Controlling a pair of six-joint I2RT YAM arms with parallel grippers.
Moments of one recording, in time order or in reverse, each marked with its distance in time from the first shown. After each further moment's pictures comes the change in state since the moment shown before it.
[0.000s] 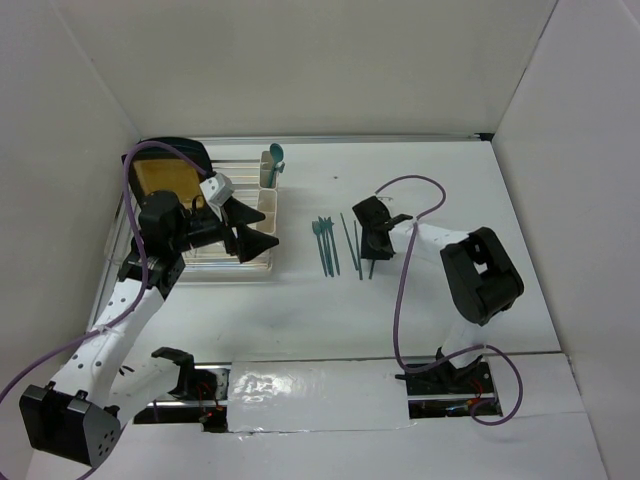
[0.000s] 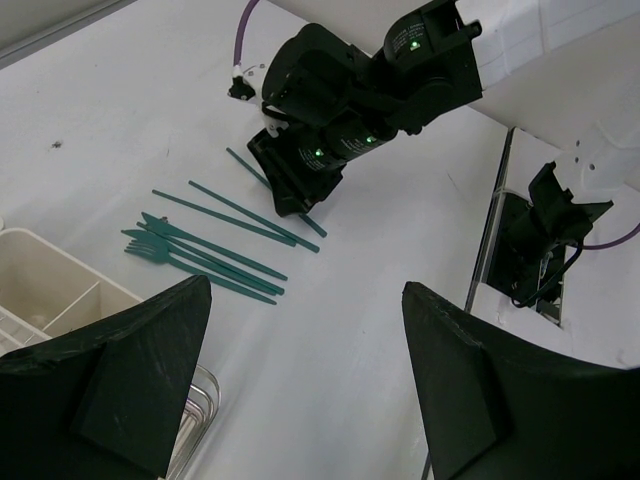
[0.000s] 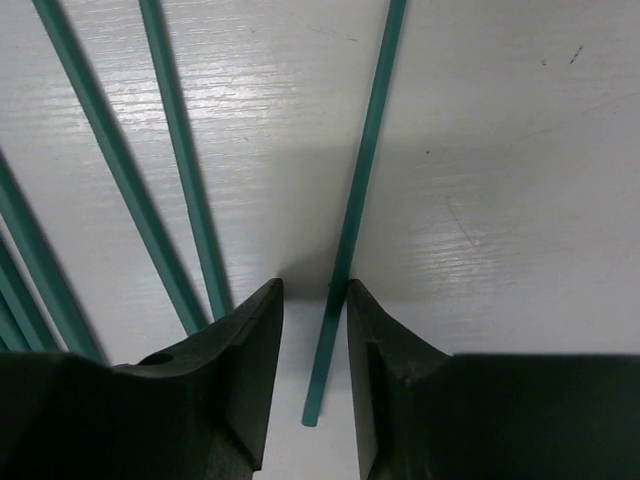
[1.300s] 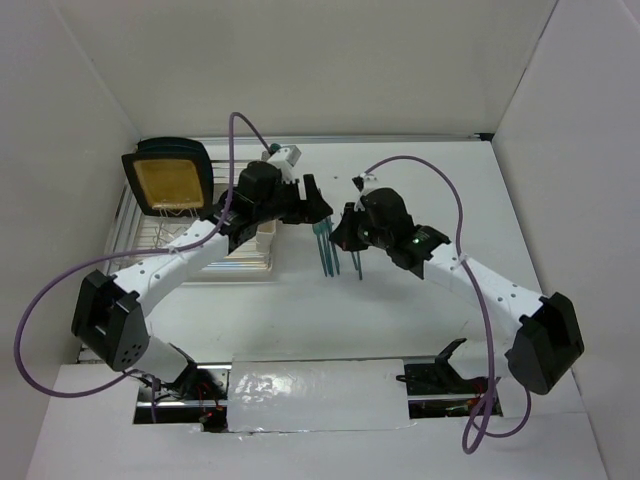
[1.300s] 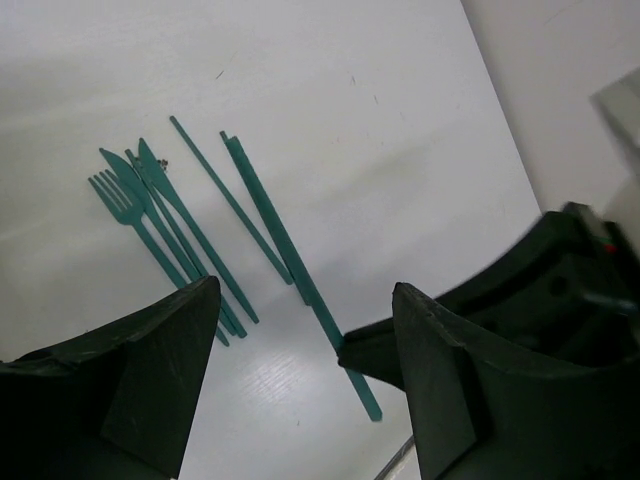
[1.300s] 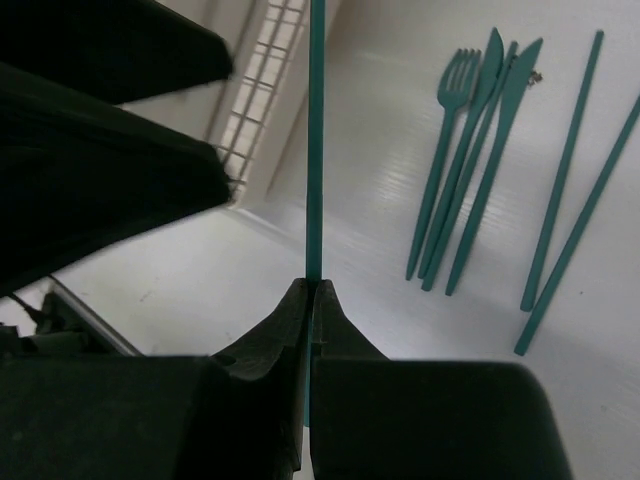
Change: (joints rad) left arm -0.343 0.517 0.349 -0.107 -0.665 -0.431; right arm 0.156 -0.451 -0.036 0.142 -0.362 -0.021
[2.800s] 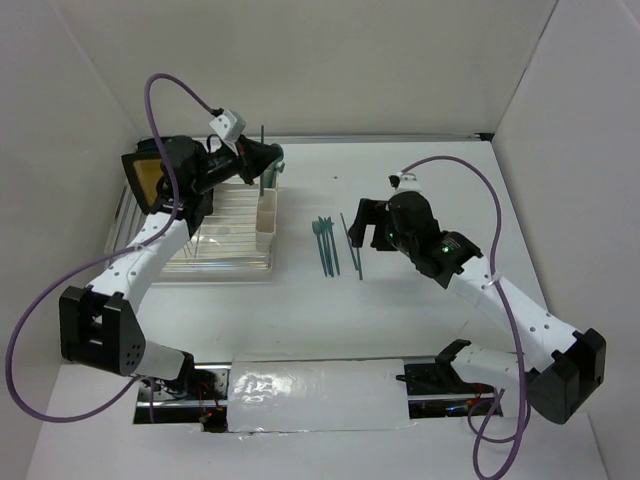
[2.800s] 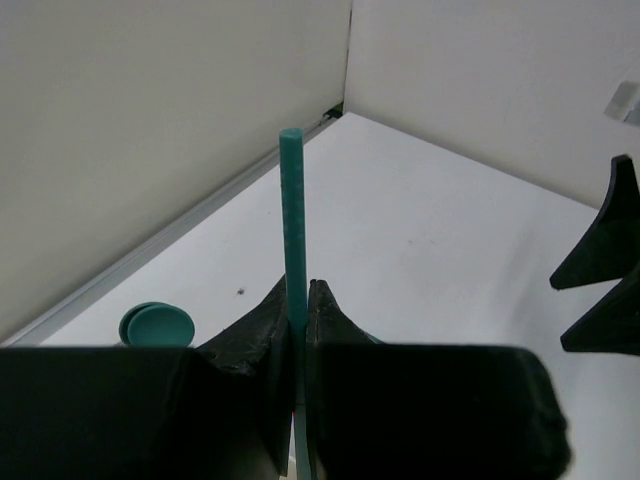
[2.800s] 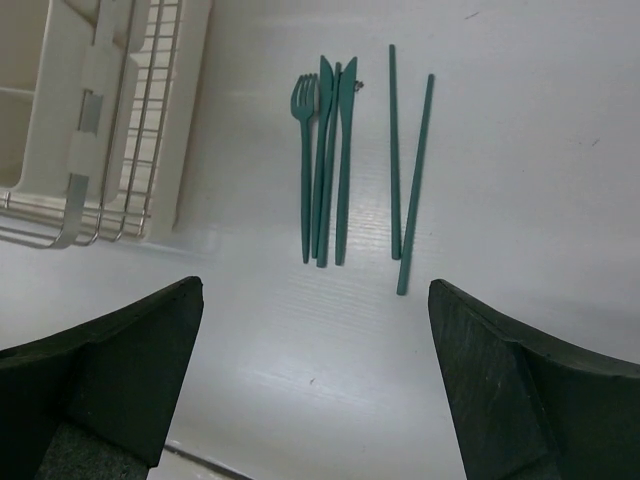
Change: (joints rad) left arm 0.351 -0.071 -0.019 0.494 0.475 0.450; right arm -0.039 -0.199 0.022 -0.250 0.265 0.021
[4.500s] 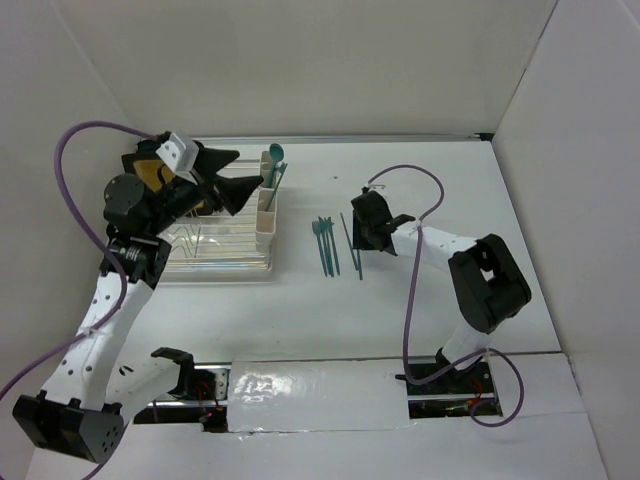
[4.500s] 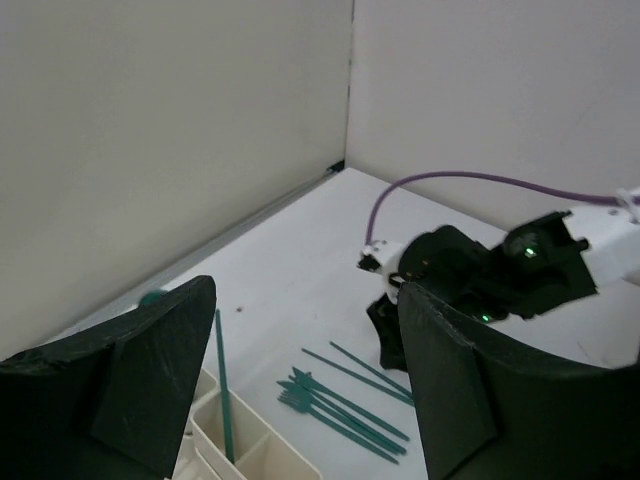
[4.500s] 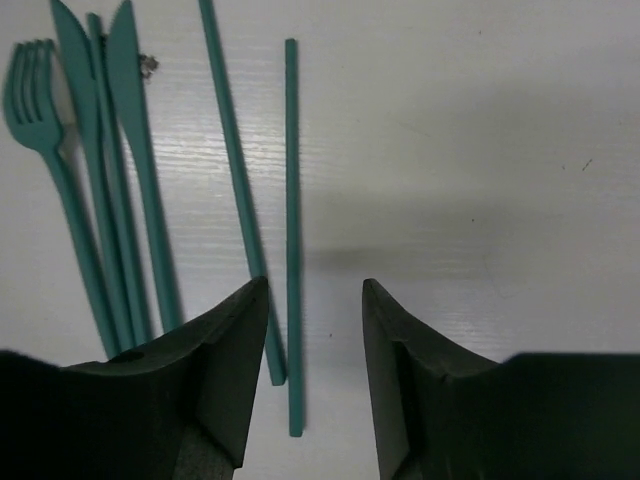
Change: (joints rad) left arm 0.027 -0.390 -0.095 -0.160 -0.066 -0.060; right arm -0.088 0.566 0.010 0.240 0.088 -0.092
